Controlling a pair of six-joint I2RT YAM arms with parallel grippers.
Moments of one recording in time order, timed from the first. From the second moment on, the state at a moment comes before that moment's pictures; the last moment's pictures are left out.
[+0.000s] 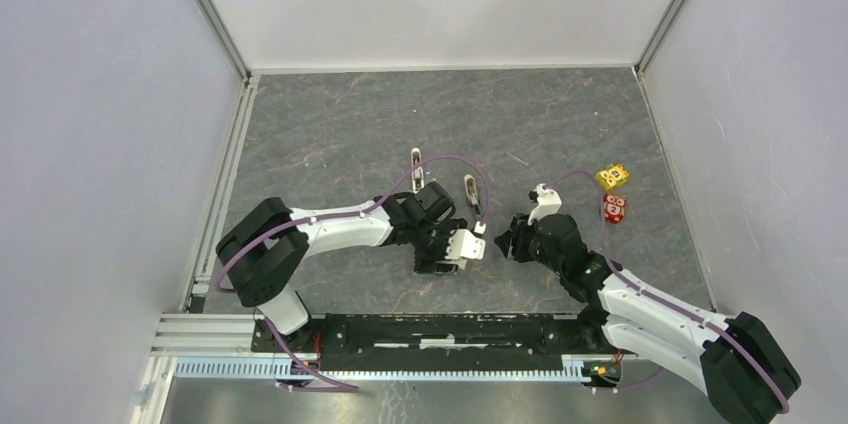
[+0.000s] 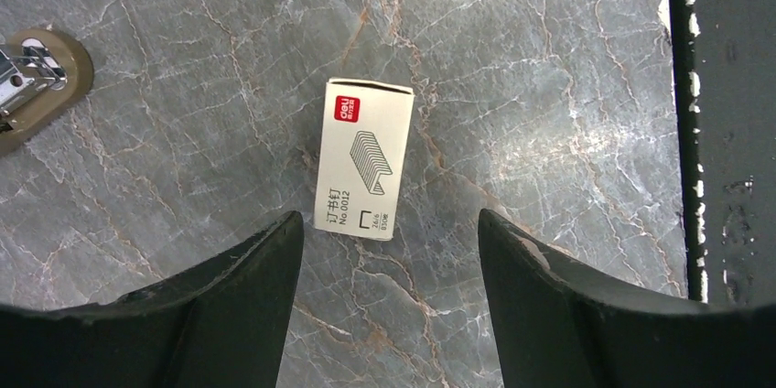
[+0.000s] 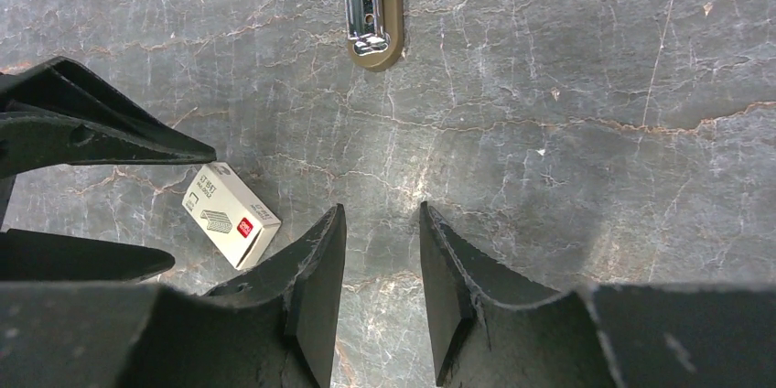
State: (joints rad) left arm -0.95 1.64 0.91 -0.36 0.43 0.79; right arm 0.67 0.85 0.20 0.10 0.07 0.55
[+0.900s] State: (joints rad) left arm -0.97 1.69 0.92 -0.27 0.39 0.78; right arm 0.66 0.81 0.16 0.15 0.07 0.56
